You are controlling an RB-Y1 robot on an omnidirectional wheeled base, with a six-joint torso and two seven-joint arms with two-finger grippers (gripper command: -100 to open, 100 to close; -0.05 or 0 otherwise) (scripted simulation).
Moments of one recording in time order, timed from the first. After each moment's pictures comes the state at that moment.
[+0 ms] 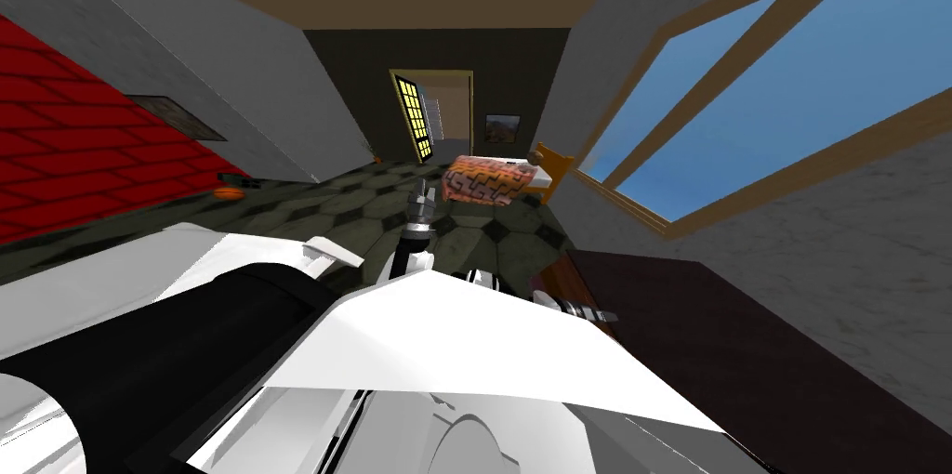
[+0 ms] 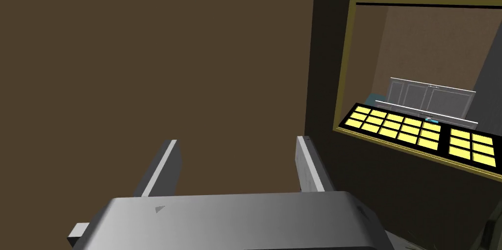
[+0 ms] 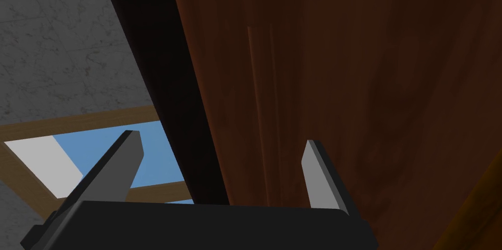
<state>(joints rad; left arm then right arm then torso) 0.52 -0.03 -0.03 -2.31 -0.05 -0.40 0.02 -0.20 -0.22 0.53 -0.42 1.08 1.45 0.35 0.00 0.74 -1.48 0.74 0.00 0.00</state>
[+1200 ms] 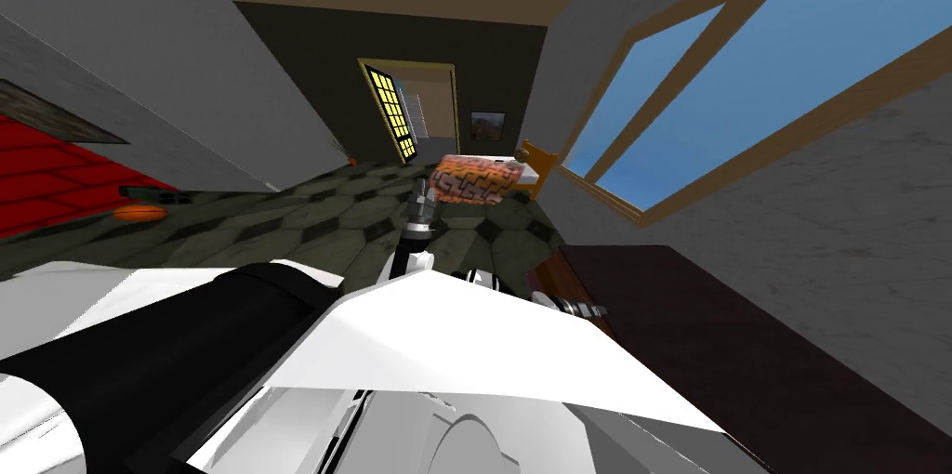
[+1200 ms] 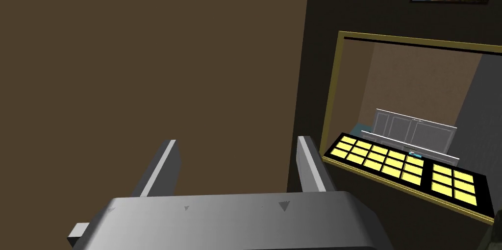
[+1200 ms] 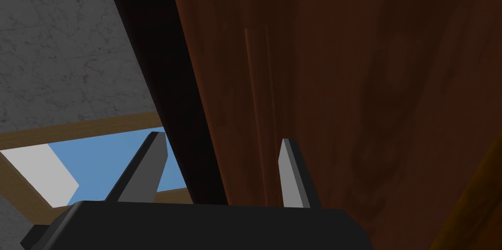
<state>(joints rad) 0.52 -0.03 -0.03 -2.31 -0.05 -0.40 0.02 -0.13 -0.24 0.52 -0.54 1.16 1.42 0.38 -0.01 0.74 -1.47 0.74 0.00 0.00</state>
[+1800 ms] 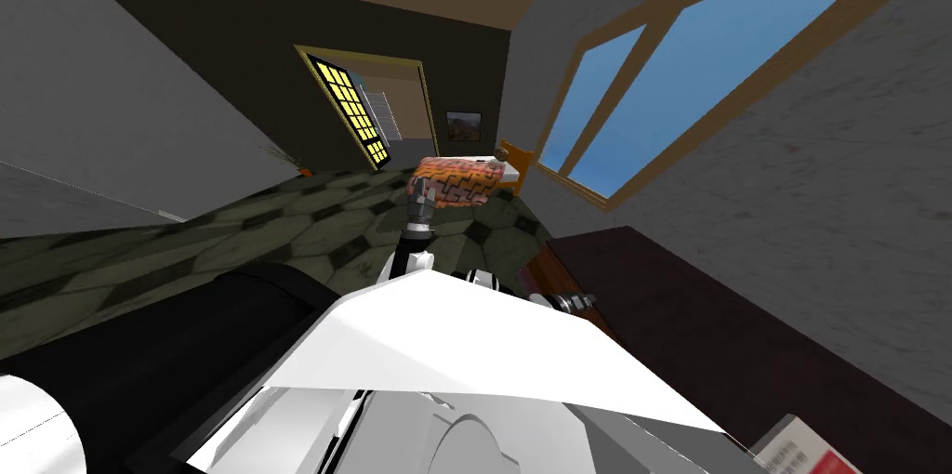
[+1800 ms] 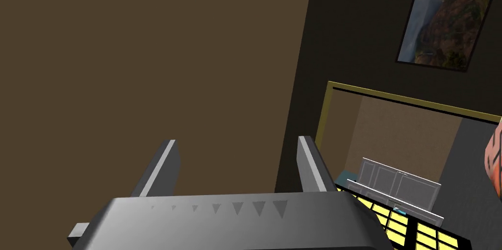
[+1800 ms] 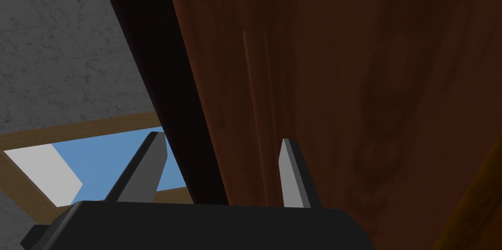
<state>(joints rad) 0.52 -0.03 -0.03 -2.31 -0.05 -0.40 0.02 -0.09 -0.23 0.51 -0.59 1.34 1.33 0.37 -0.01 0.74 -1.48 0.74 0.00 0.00</state>
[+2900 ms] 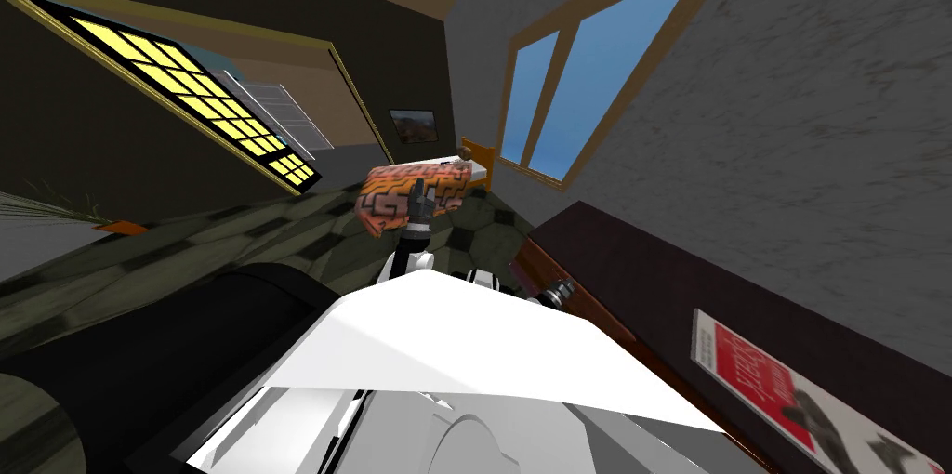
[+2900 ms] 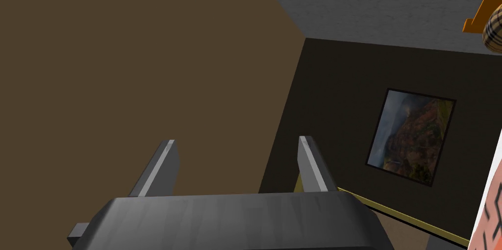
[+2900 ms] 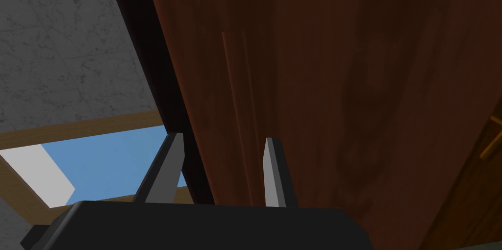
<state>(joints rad) 0.52 -0.03 -0.03 -2.31 -0.05 -0.40 0.02 0.00 -0.22 0.48 -0.72 1.66 1.18 0.38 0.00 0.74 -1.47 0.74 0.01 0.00</state>
